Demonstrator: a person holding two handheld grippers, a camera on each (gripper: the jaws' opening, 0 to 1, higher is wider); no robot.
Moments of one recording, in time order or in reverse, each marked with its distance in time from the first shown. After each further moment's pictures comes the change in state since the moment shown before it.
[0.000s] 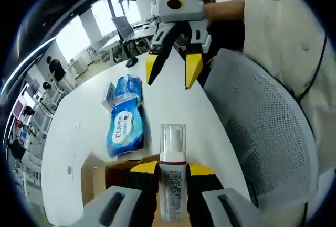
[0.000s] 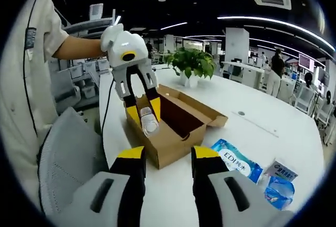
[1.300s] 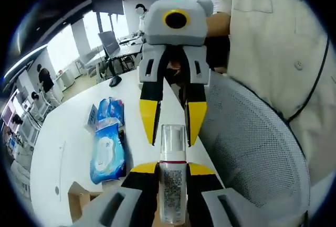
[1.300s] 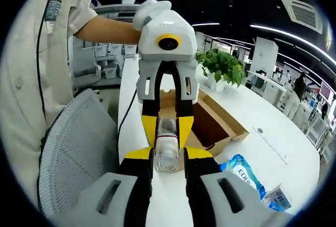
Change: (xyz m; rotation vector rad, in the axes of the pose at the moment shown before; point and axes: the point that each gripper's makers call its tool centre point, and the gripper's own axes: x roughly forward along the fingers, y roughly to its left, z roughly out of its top) left arm 0.013 -0.028 0.043 0.020 -0.134 -0.119; right arm 0.016 0.040 0.001 -0.202 0.063 0.140
